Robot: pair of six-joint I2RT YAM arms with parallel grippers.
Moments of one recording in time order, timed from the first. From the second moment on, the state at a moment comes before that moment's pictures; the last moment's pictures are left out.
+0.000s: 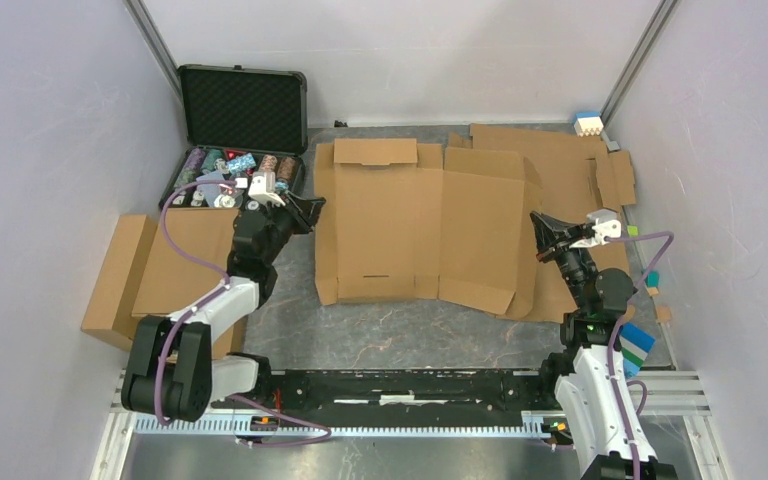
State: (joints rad) left arm -0.17 1.22 0.45 0.72 0.23 -0.51; right arm -0.12 0.58 0.22 0.63 -0.47 0.22
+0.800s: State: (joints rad) left arm -0.63 0.98 0.18 1.05 -0.10 -0.18; right arm -0.12 0.50 0.30 0.53 -0.44 0.24
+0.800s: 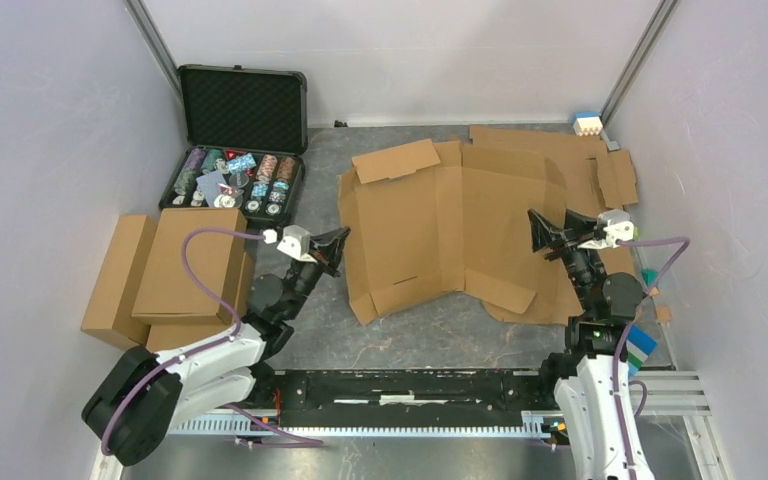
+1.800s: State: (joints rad) left arm -0.75 0.92 0.16 1.10 -0.10 0.02; right arm -0.11 0.27 0.44 -0.08 -0.27 0.21
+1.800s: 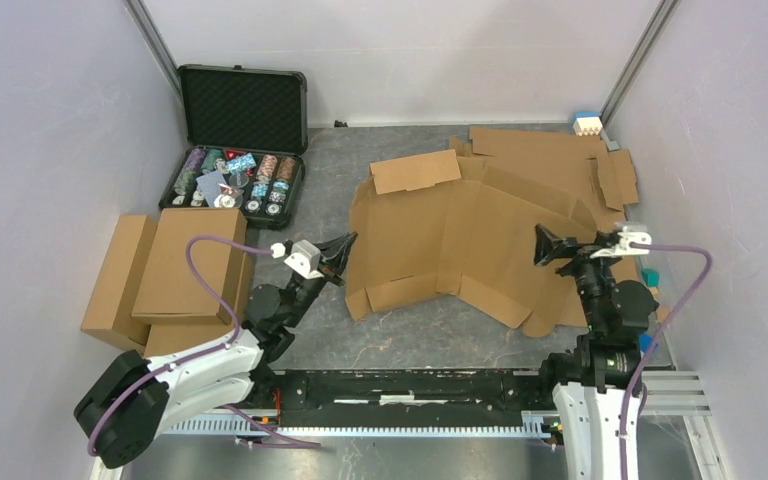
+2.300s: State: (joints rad) left arm -0.76 0.90 0.15 1.10 -0.10 0.05; right arm -0.11 0.36 0.58 0.14 -0.57 0.35
